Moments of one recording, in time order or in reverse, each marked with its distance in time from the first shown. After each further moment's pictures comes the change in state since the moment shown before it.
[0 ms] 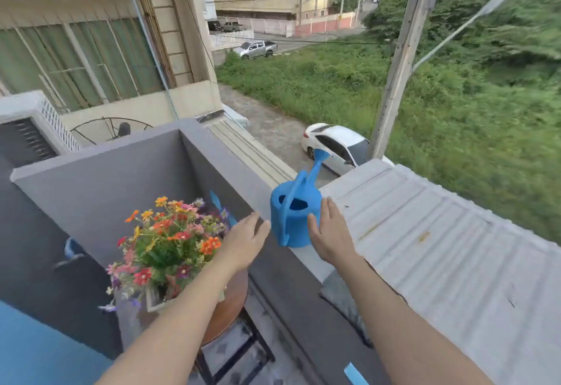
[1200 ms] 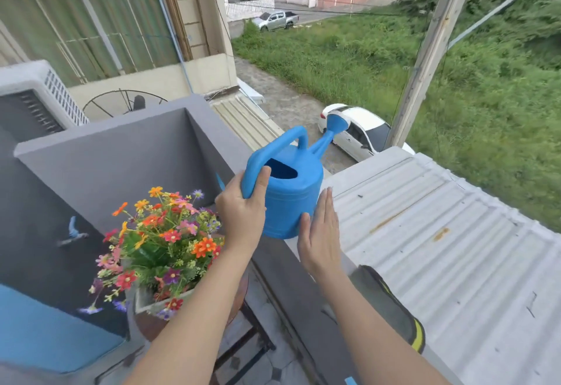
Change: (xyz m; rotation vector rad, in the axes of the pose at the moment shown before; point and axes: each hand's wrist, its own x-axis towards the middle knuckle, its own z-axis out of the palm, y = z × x) left_hand 0.034 0.060 -0.012 -0.588 0.726 0.029; right_hand 0.023 -0.005 0.043 0.224 0.147 -0.053
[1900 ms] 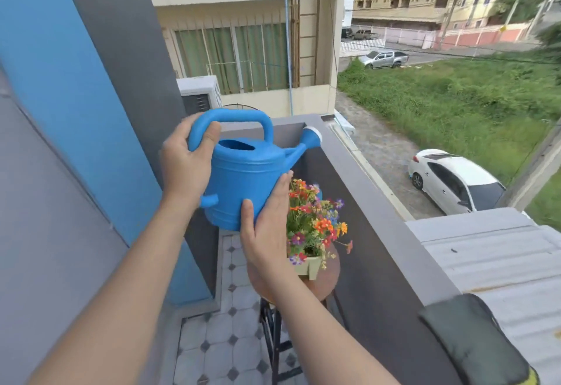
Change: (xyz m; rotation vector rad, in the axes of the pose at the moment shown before) left_hand 0.004 0.078 -0.301 0.184 0.398 0.114; right_hand -0.155 -0.251 0.113 0.465 -0.153 -0.444
